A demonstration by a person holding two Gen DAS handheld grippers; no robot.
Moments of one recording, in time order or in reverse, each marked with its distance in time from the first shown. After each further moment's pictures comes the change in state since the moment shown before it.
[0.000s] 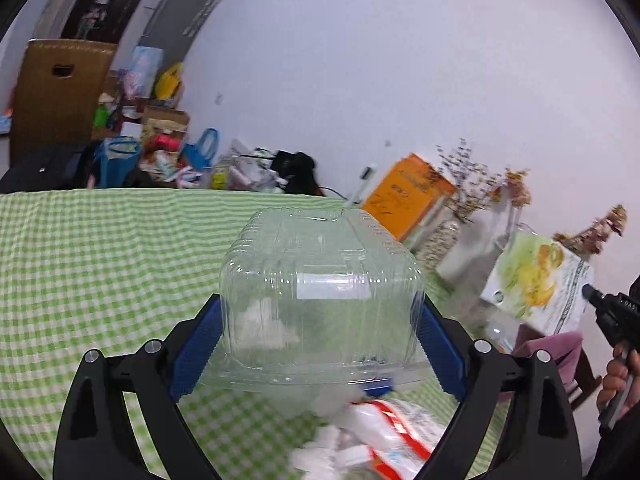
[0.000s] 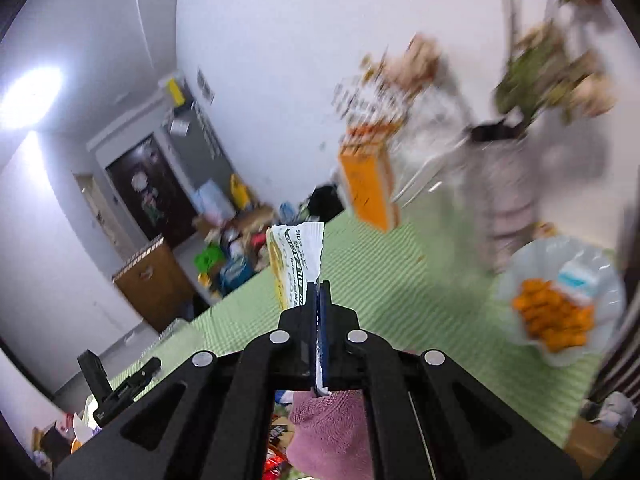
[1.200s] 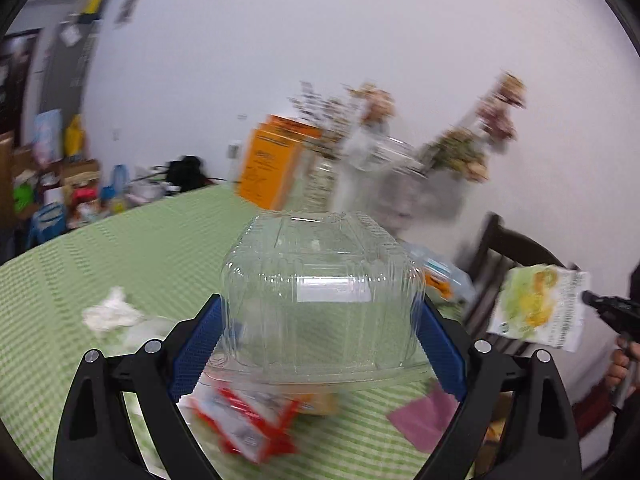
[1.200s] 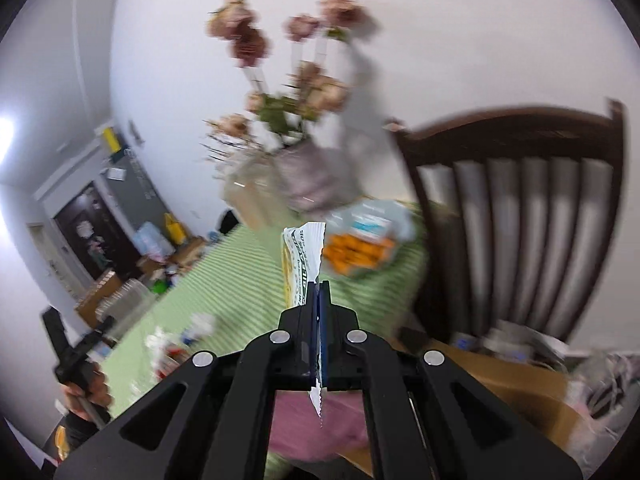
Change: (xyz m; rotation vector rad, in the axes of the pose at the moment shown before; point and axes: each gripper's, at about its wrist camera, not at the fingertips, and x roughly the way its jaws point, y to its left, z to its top) left arm -0.031 -0.196 -0.077 0.369 0.083 -0.179; right arm -0.243 -0.169 -0.120 0.158 -0.073 -0.253
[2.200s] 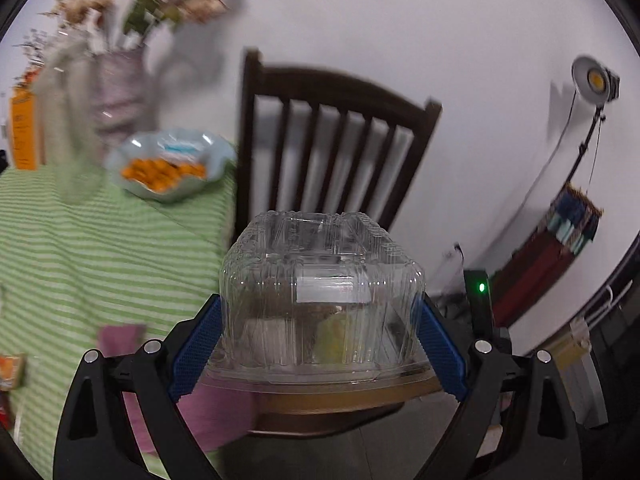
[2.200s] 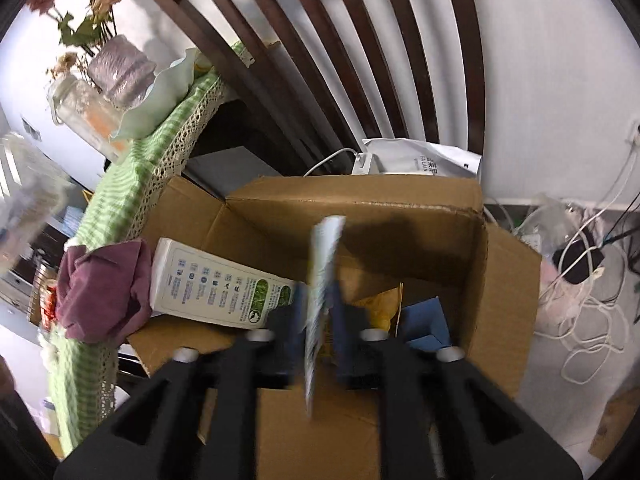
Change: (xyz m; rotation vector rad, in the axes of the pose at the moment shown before) left arm 0.111 -0.315 -0.105 0.312 0.411 -0.413; right arm 0.048 -0.194 -0.167 0.271 0.322 -0.213
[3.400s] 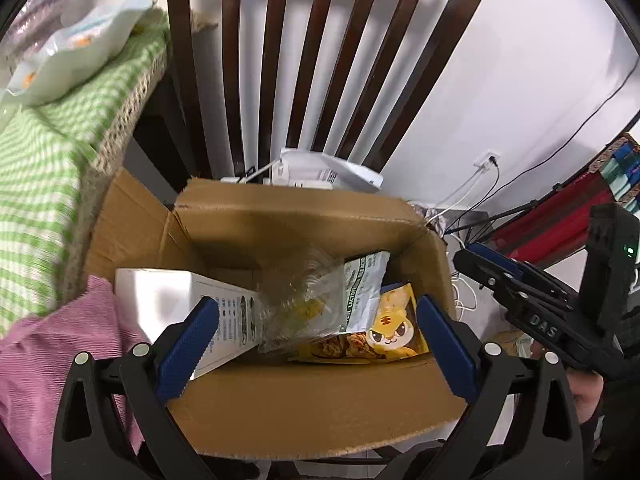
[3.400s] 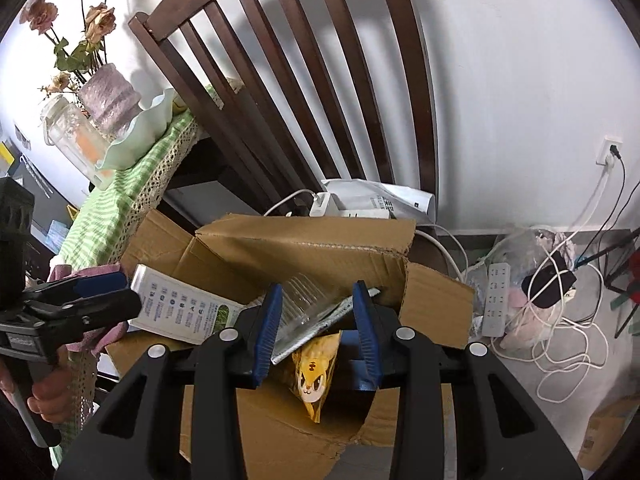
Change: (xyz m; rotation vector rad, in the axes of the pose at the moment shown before) left arm 0.173 -0.040 -0.012 -0.042 0.380 0.069; right arm -0.036 -0.030 0.011 -0.022 -0.117 -0.087
